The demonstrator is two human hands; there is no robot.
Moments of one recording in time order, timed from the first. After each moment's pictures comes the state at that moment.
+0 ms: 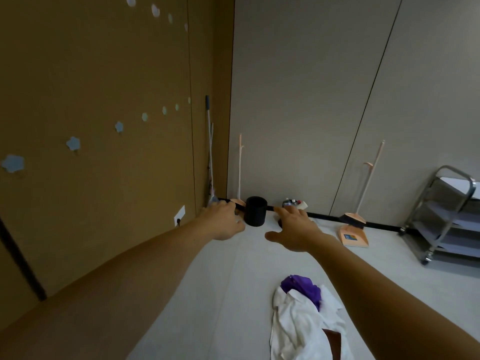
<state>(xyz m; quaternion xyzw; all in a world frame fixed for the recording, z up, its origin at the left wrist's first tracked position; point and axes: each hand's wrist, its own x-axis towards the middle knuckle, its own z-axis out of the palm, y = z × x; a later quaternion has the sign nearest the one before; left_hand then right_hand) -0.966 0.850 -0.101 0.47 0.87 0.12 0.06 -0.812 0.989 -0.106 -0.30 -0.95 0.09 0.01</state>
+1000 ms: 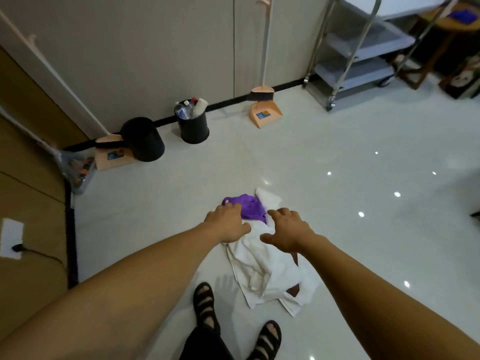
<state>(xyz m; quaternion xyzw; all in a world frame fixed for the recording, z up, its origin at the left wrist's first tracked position) -1.011 1.329 -0.381 0.65 0.69 -0.09 0.31 -0.834 1.336 -0.367 -0.58 -0.75 0.28 -0.16</state>
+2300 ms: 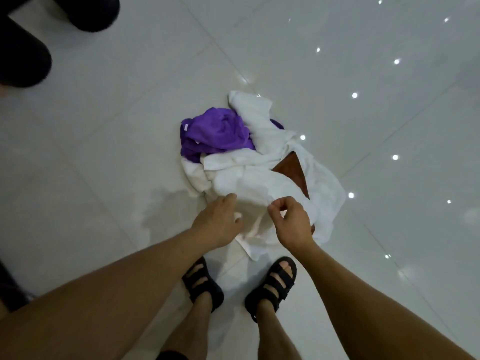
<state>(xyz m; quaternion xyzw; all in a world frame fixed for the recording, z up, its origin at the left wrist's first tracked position) -0.982 1.379 -0.742 0.63 0.62 -0.15 0.45 -0.805 1.347 -0.751 -0.77 -0.44 0.44 0.13</state>
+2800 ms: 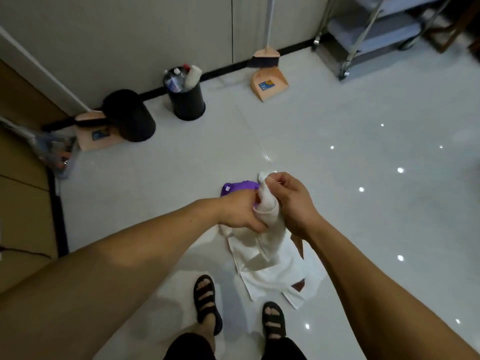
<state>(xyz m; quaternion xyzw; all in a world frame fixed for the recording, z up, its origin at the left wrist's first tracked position) -1.038 1.423 -0.396 0.66 0.52 0.03 0.54 -0.884 1.423 -0.374 -0.51 -0.41 0.68 0.34</state>
